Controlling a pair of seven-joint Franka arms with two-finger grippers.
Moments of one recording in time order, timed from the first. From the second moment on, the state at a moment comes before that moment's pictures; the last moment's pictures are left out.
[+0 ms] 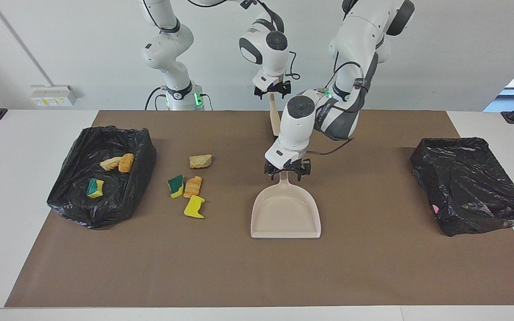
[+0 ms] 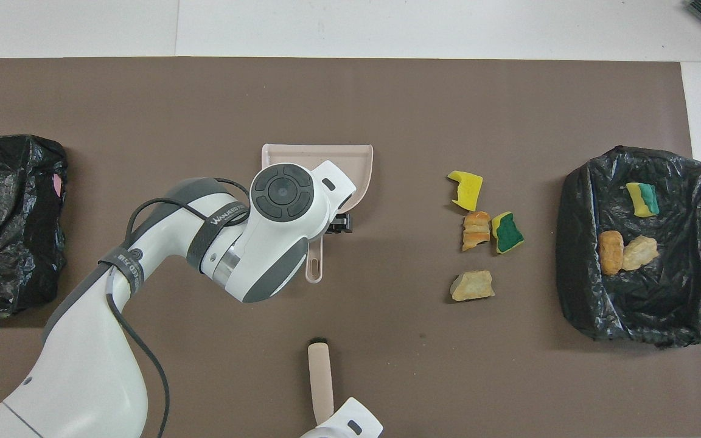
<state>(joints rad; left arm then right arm) -0.25 0.40 -0.42 -1.78 0.18 2.19 -0.64 0.98 -0.04 0.10 -2.36 0.32 2.16 0.86</state>
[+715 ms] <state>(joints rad) -0.25 0.40 -0.42 -1.78 0.18 2.18 -0.64 1.02 -0.04 0.10 -2.38 0.34 2.17 0.87</state>
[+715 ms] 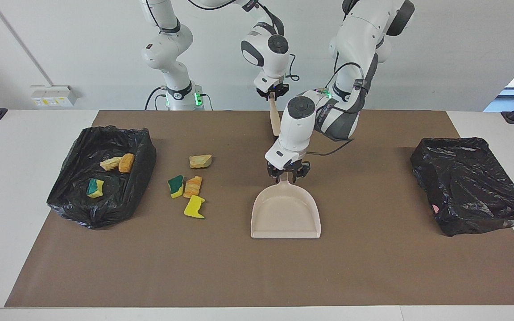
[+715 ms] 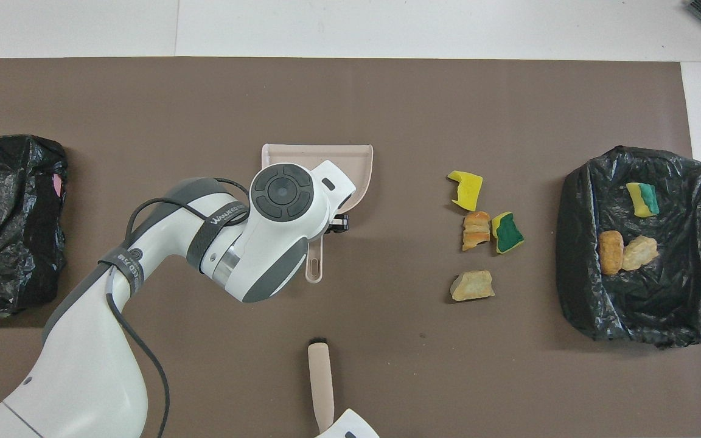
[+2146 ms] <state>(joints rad) -0.13 0.33 -0.42 -1.76 0.18 2.03 0.38 0.63 -0.30 0.07 -2.33 0.04 1.71 0.71</state>
